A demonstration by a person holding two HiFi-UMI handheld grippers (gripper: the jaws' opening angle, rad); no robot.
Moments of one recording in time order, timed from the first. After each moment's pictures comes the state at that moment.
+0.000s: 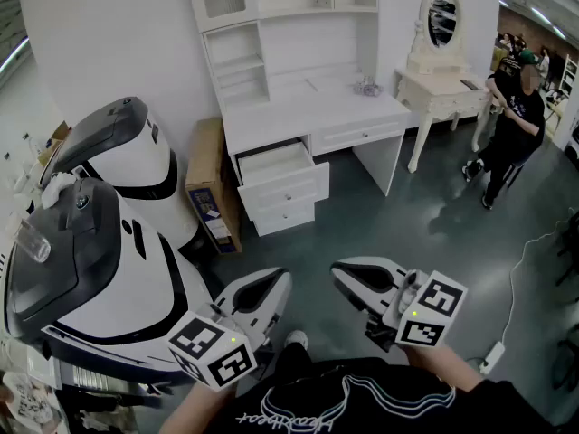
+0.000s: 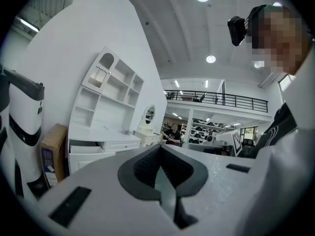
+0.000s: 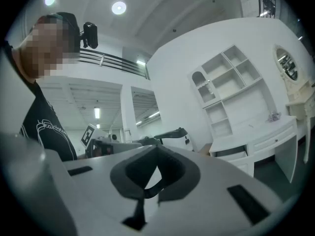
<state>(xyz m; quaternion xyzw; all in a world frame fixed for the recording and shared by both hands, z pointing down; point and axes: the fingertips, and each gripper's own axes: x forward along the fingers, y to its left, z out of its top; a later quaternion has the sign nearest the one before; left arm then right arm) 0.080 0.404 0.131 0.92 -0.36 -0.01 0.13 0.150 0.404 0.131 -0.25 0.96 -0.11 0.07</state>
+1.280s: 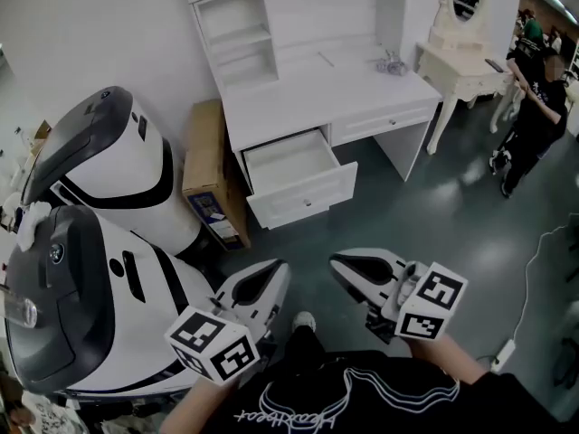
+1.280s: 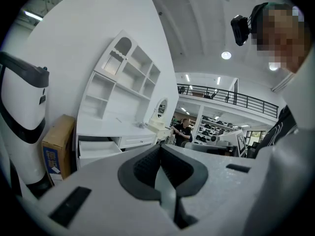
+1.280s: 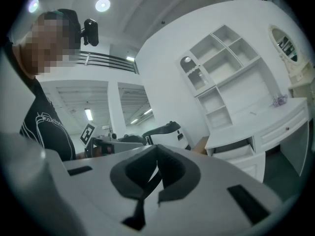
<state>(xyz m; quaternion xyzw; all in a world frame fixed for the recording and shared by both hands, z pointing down) 0.013 0.207 0.183 0.90 -0.38 0.01 0.19 0.084 0.210 0.182 -0.25 0.95 -0.16 0.05</state>
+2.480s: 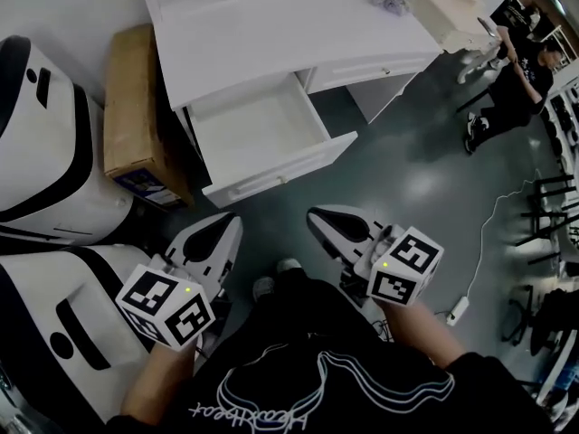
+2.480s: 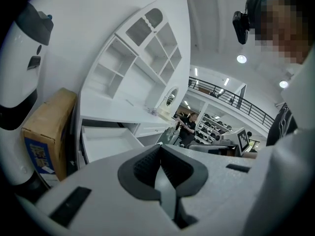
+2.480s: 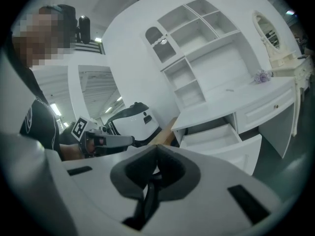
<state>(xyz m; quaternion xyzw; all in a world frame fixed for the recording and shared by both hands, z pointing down) -0.055 -0.020 0.323 0.89 -0.34 0.05 0.29 0.052 -0.008 0.328 -0.36 0.90 -0.26 -0.05</state>
